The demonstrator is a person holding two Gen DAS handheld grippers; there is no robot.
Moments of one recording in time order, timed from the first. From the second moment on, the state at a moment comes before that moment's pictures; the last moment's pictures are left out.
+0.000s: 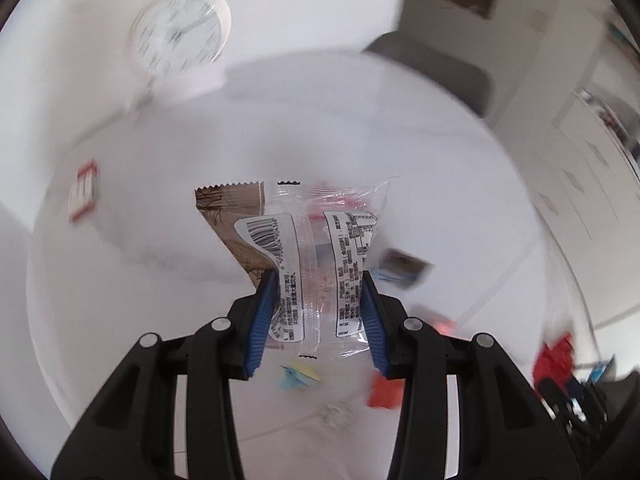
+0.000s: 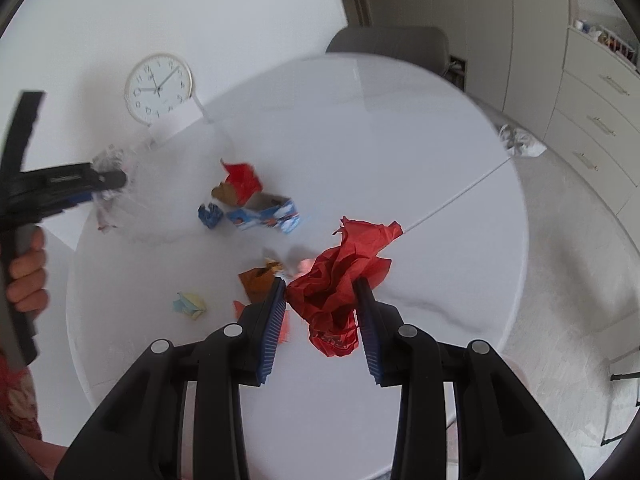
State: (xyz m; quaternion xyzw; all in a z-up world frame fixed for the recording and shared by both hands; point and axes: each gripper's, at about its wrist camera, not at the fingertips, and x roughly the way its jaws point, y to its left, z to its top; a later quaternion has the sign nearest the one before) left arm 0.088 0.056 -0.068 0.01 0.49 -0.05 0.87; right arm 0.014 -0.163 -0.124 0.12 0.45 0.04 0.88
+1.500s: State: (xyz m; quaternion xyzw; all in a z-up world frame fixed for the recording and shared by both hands) left arm -0.092 -0.321 -0.253 0.22 0.60 -0.33 0.70; right arm -0.195 -0.432 -0.240 0.22 0.52 -0.25 0.79
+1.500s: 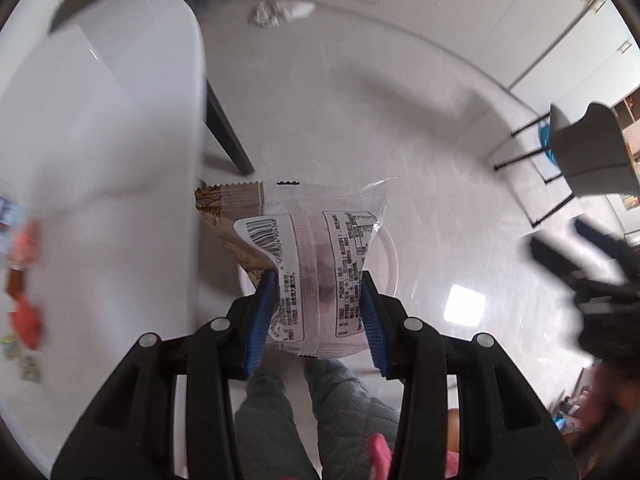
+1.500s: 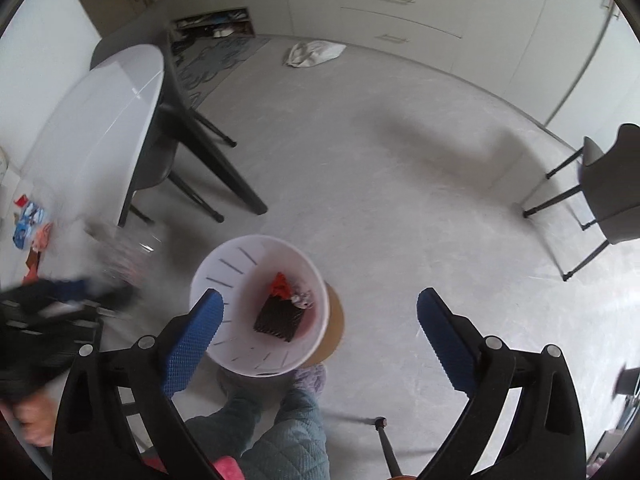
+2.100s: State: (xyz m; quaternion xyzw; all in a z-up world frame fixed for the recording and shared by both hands) left arm -0.101 -0.320 -0.244 0.21 0.58 -0.35 0.70; right arm -0.194 -0.435 -0.219 0.21 0.52 -0.25 0.79
